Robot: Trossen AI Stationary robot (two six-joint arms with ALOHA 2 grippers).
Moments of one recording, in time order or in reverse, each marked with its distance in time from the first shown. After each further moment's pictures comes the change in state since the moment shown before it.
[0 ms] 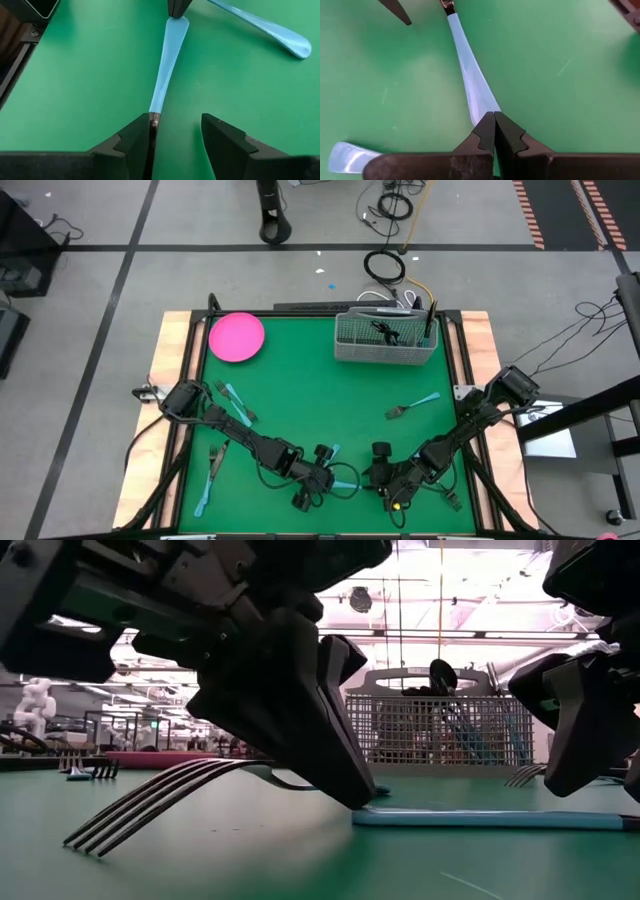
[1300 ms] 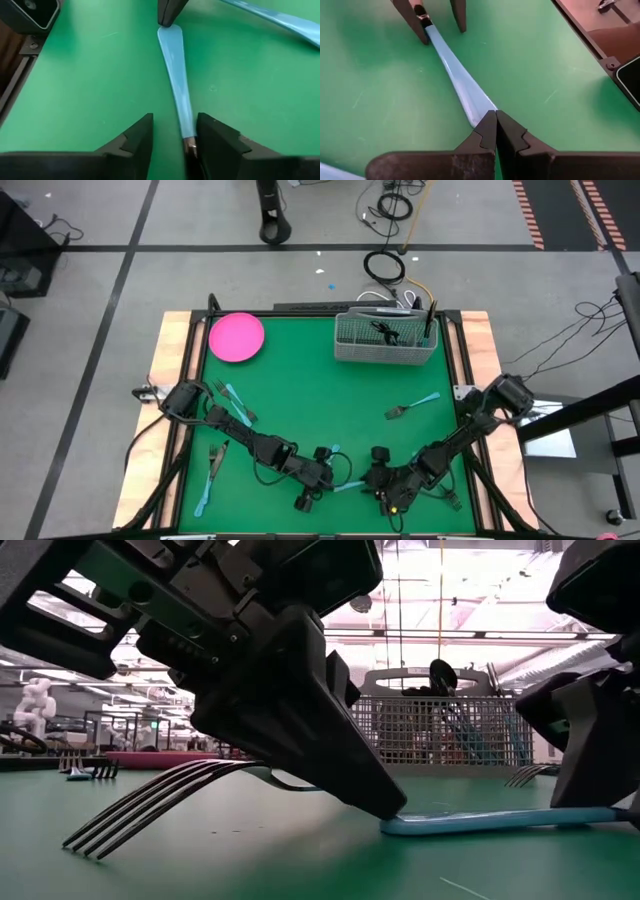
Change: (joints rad) left arm 0.010 0.043 -0.147 0.284 0.105 -0.169; right arm 0.036 0.117 0.007 0.055 0.015 0.096
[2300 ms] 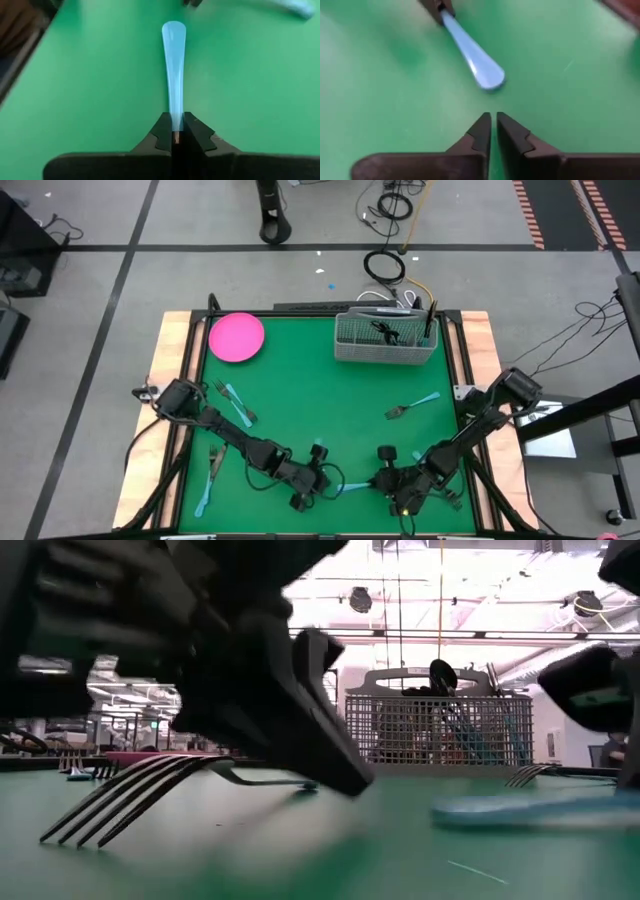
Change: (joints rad) left arm -0.042 -0.085 -0.009 -0.023 -0.225 0.223; right arm 0.039 -0.119 -0.014 -0.073 0.068 -0.096
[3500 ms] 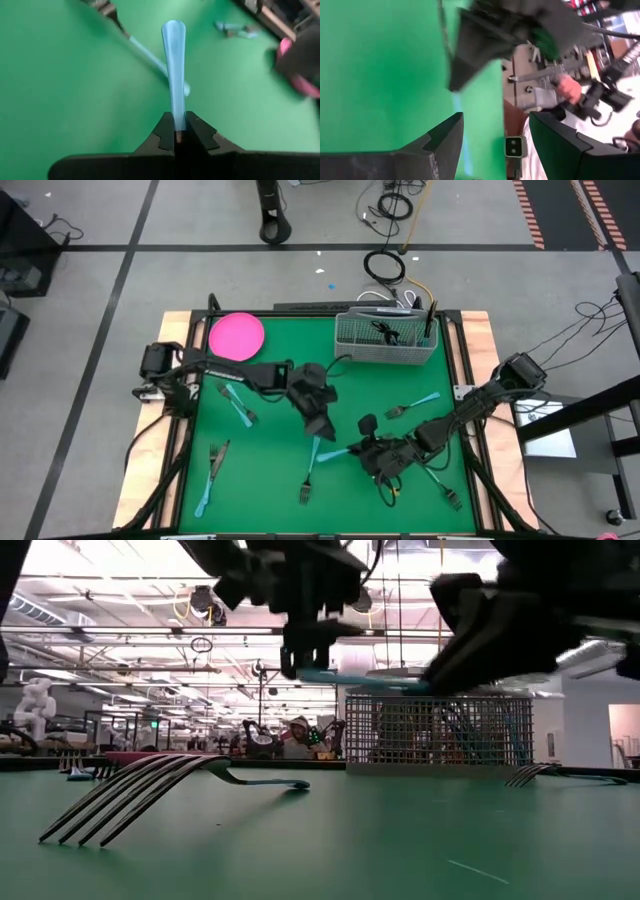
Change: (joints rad) left arm 0.508 -0.269 0.007 -0.157 0.879 -0.736; right arm -0.235 -0.131 0.043 -0.039 0.083 -0.693
